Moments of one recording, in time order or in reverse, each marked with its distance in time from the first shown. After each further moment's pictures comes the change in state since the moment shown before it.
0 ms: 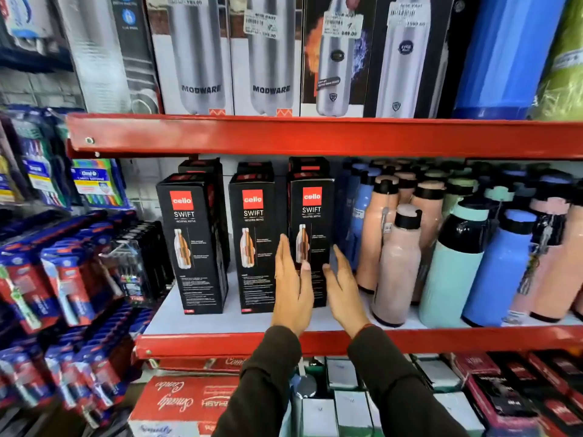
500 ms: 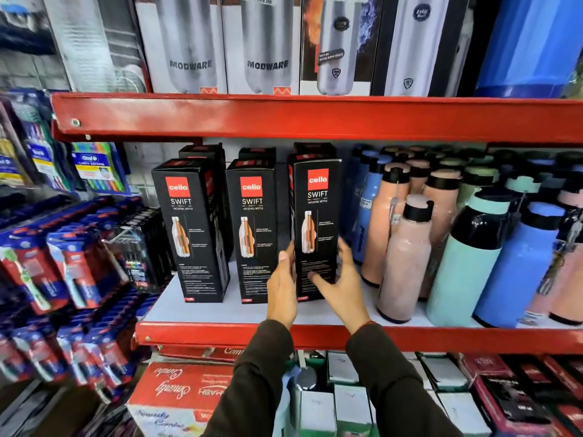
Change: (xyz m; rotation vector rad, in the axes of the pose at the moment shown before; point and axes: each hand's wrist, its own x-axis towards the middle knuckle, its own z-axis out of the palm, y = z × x) left_hand 0.003 -0.012 0.001 -0.493 0.010 -0.454; right_hand 0.003 0.019 -0.001 0.012 -0.005 0.018
